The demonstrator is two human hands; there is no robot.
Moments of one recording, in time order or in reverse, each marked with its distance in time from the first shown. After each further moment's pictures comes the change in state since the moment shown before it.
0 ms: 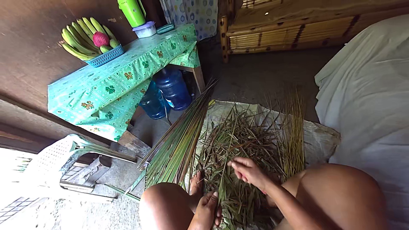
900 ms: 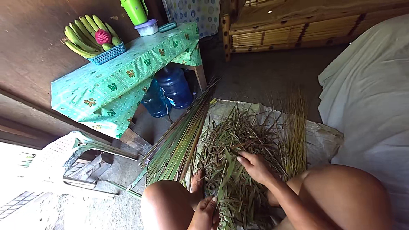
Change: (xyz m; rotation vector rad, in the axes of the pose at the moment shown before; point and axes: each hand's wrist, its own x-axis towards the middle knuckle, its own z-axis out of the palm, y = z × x) left_hand -0.017 -0.008 -0.004 -0.038 0.013 -0.056; right_hand 0.008 0.007 -0.017 -0.521 0.193 -0.076
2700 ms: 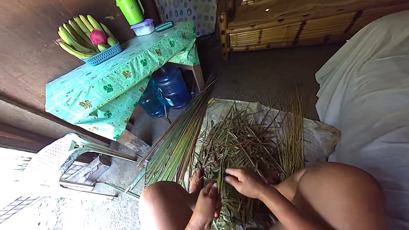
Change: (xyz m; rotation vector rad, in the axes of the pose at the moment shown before) left_hand 0.024 0.027 0.022 0.001 0.075 0.063; right_hand -0.018 -0.011 0.027 -0.130 -0.230 -0.309
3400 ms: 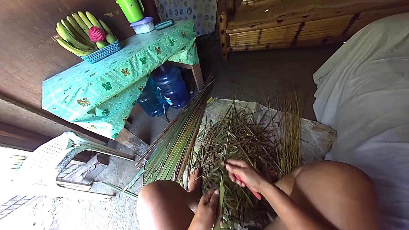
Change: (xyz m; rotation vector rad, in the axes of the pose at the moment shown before) left_hand -0.013 -0.018 -0.007 0.147 -0.067 0.037; right_hand 0.004 -0.009 -0.013 0.867 0.010 0.415
